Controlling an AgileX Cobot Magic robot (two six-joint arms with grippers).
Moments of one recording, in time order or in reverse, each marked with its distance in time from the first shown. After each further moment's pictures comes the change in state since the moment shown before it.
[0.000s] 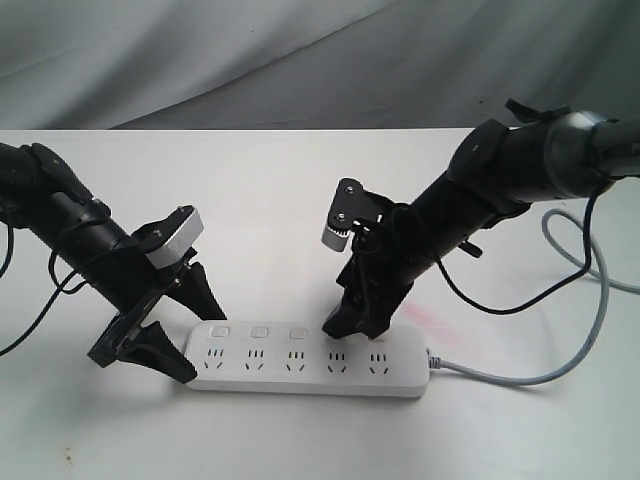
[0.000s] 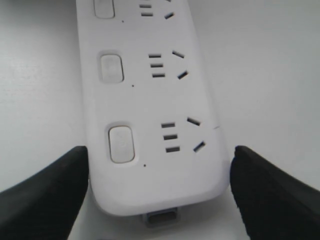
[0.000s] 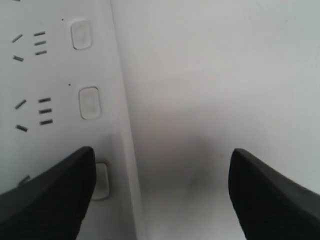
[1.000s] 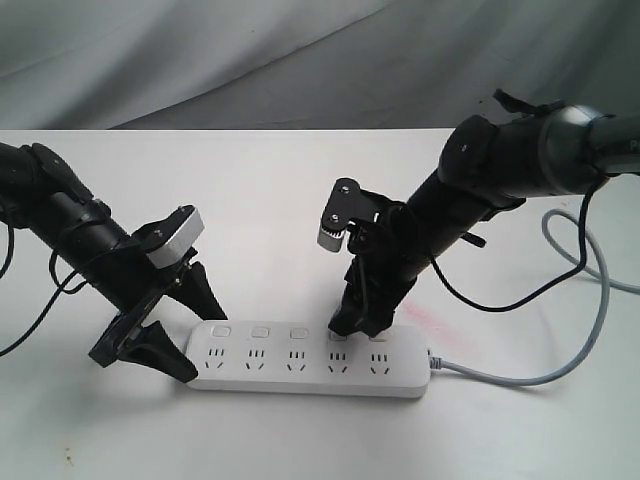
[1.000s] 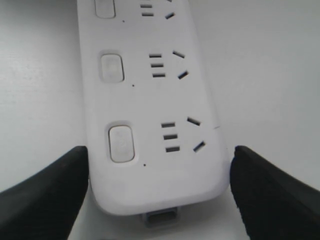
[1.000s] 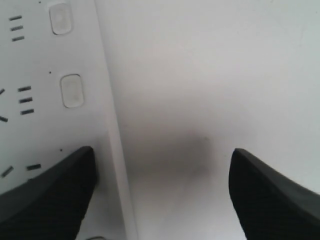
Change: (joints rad) left arm 0.000 0.000 0.000 0.000 -0.003 0.000; right arm 0.023 -0.015 -0.010 -0.159 -0.039 0.164
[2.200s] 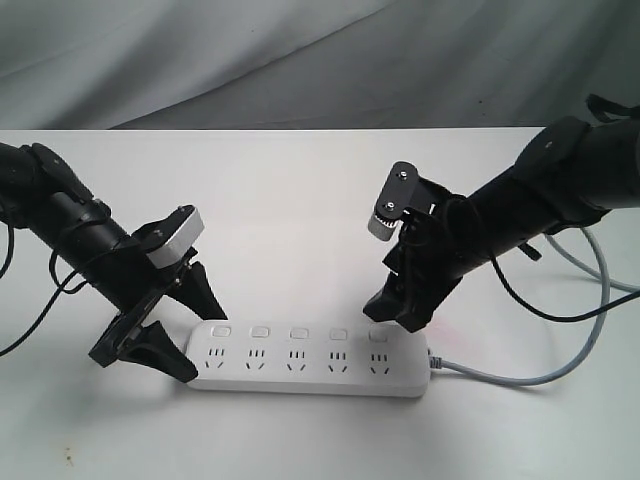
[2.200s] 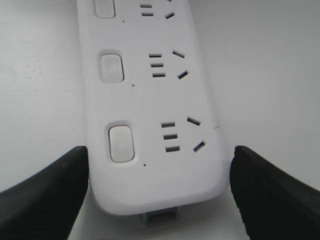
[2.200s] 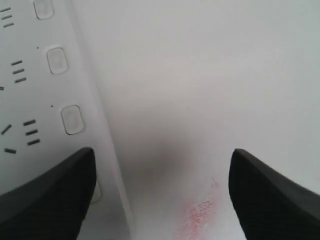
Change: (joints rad) left arm 0.000 0.000 0.000 0.000 0.000 0.000; right arm -0.107 -0.165 0.200 0.219 -0.103 -0.208
